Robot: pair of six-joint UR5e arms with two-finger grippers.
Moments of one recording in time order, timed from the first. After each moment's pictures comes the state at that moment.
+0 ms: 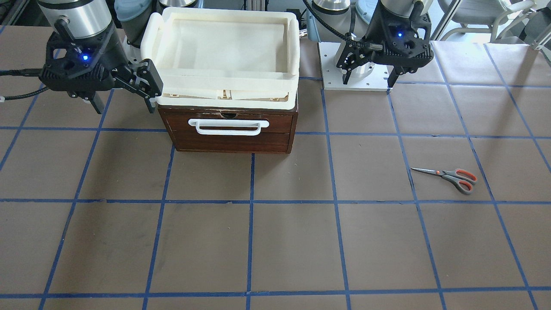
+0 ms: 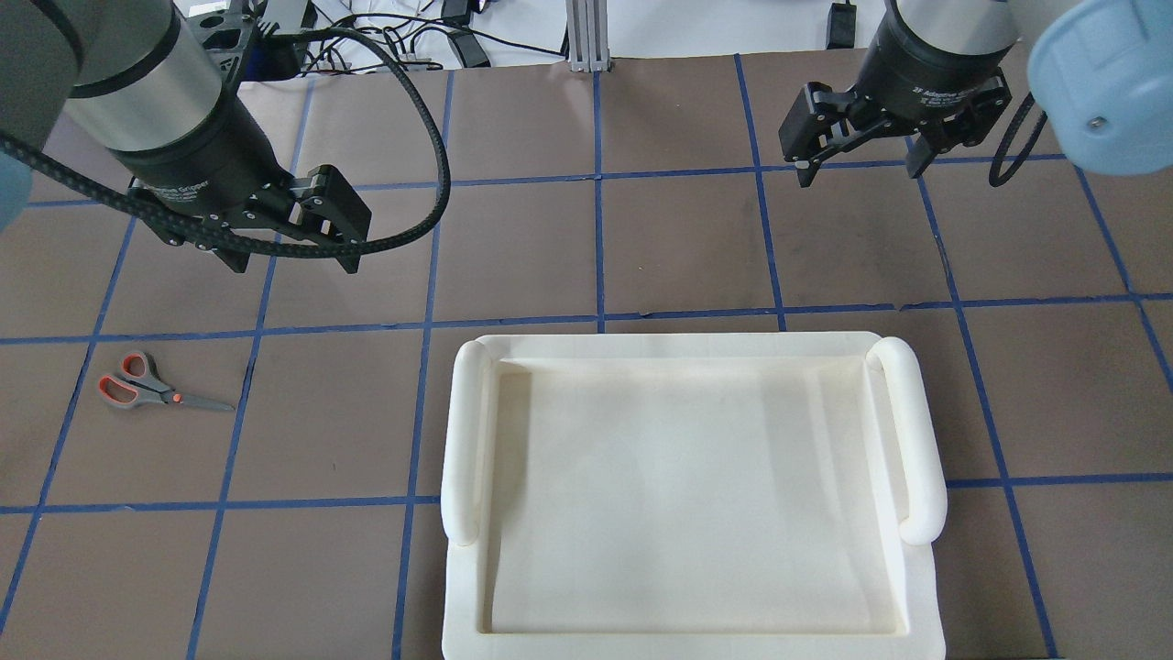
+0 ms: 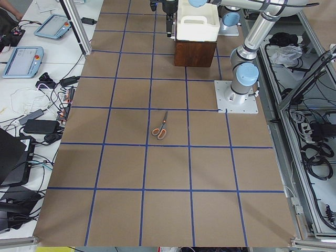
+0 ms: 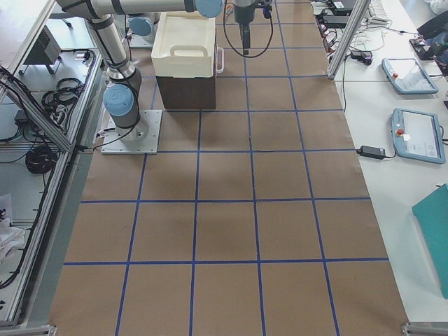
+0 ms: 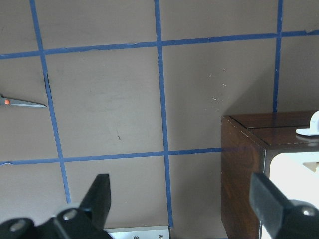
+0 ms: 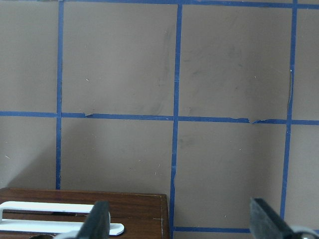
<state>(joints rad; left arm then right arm) -1.60 -1.46 -1.59 -1.67 1.57 0.03 1.59 -1.59 1.55 -1.63 -1.57 -0.02</state>
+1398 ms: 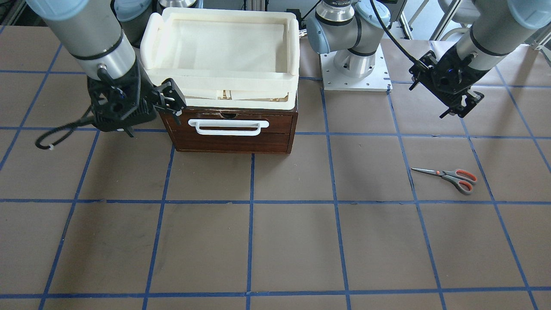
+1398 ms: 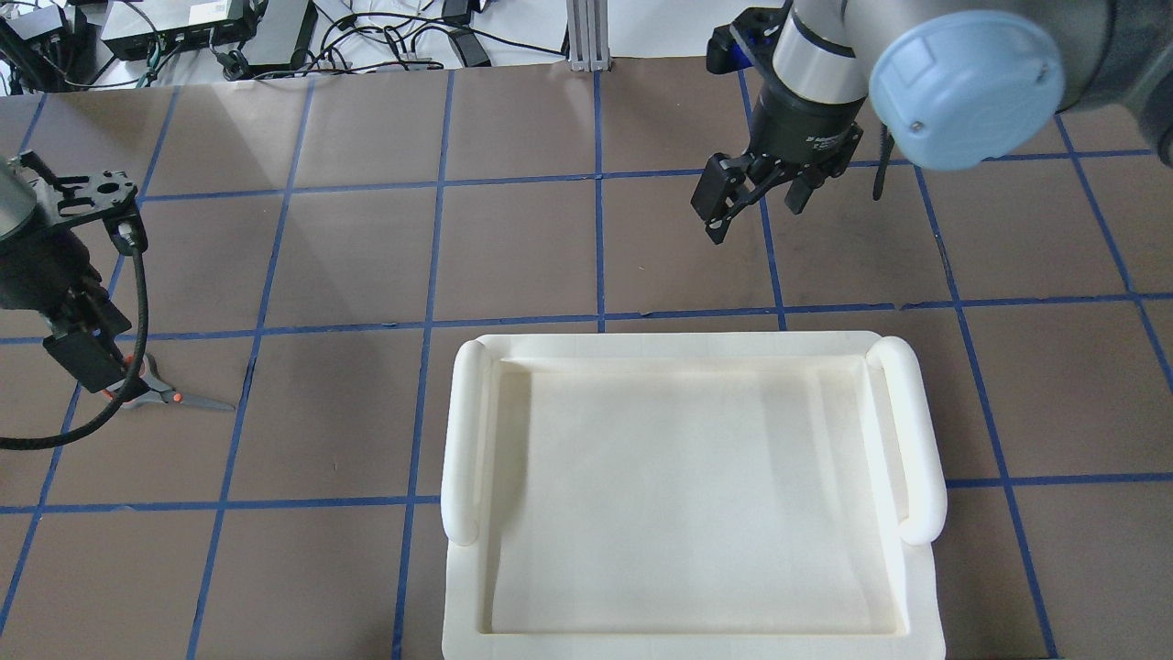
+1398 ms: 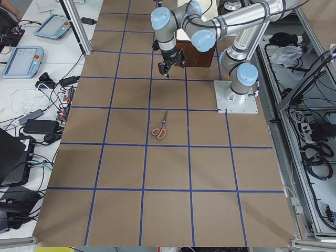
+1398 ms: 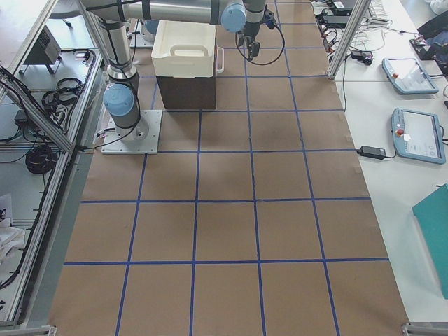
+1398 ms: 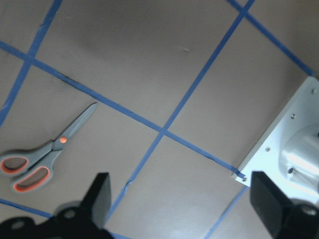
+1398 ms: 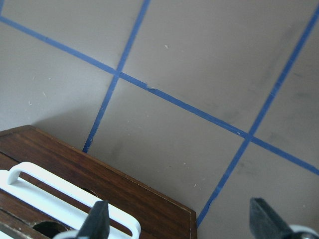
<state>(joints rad) -1.11 -1.50 -1.80 -1.64 1.68 1.51 1.71 -1.38 1.53 -1.66 -1.45 -0.43</state>
